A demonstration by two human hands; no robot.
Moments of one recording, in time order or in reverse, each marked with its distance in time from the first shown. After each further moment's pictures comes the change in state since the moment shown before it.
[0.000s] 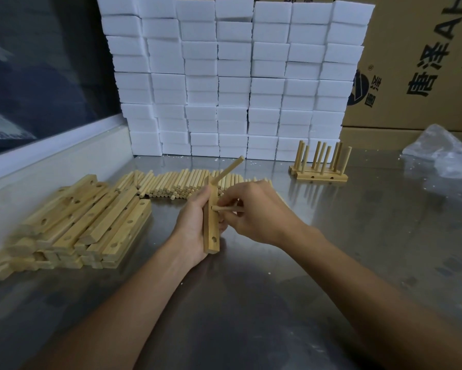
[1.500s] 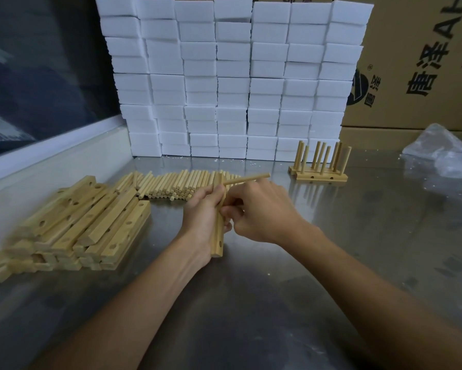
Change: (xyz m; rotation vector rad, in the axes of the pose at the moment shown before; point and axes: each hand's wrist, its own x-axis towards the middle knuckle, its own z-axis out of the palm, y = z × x) left_hand -0.007 -0.003 0.019 0.124 0.071 0.192; right_hand 0.002 0.000 -0.005 -0.221 0.011 0.046
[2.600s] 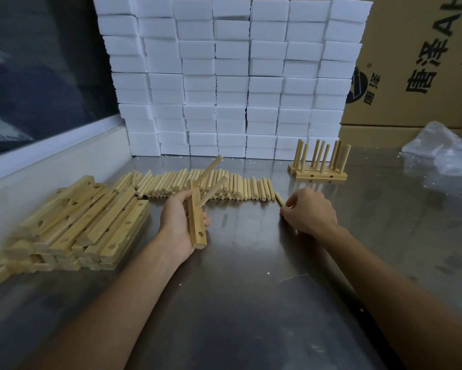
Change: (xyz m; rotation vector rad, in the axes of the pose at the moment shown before) left_hand 0.023 0.005 -0.036 -0.130 0.094 -0.148; right_hand -0.015 0.101 0.023 0.067 -0.099 0.694
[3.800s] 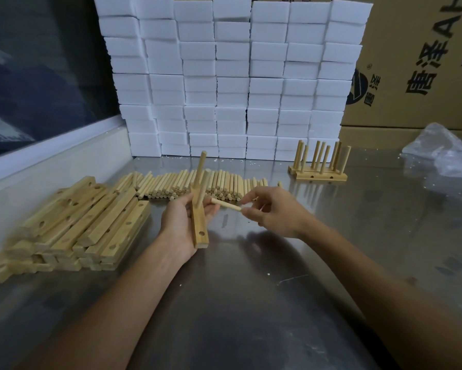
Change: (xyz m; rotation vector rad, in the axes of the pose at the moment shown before) left_hand -0.001 0.000 0.003 -0.182 0.029 -0.027; right_hand -0.017 -0.037 0.004 0.353 -0.221 -0.446
